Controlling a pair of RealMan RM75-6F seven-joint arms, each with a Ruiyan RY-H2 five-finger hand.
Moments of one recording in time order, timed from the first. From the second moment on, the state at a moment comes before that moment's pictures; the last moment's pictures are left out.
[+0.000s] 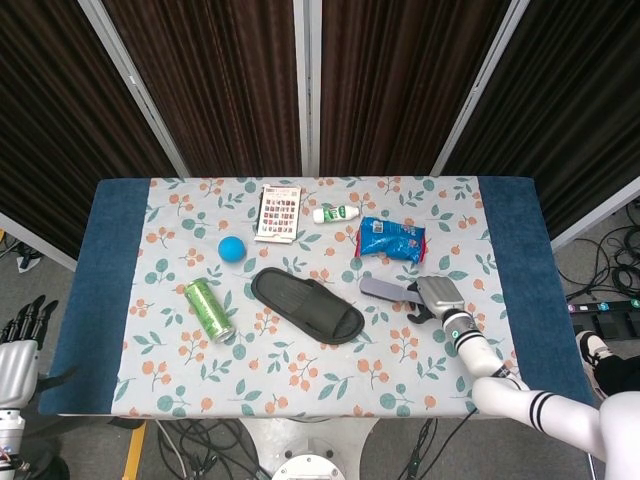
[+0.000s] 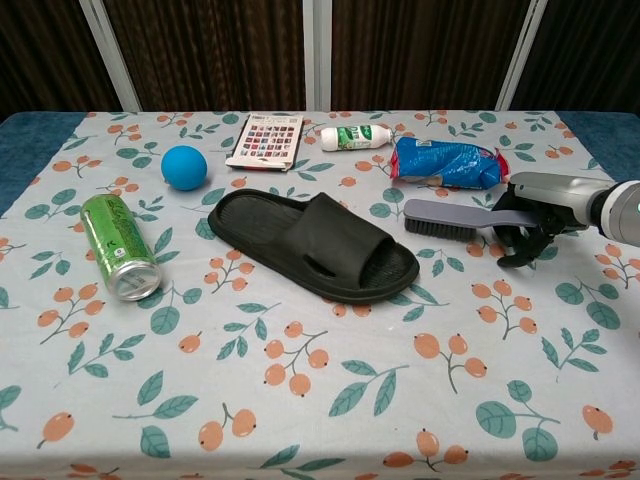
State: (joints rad) left arm -0.02 -1.24 -0.04 -1.46 1.42 1.48 -0.02; right arm 0.73 -1.56 0.14 -1.23 -0.88 0.66 -0.19
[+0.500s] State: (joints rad) left arm -0.07 -1.23 -0.06 -1.45 1.51 1.50 -0.06; right arm 0.72 -1.53 0.17 -1.24 -1.09 0.70 0.02
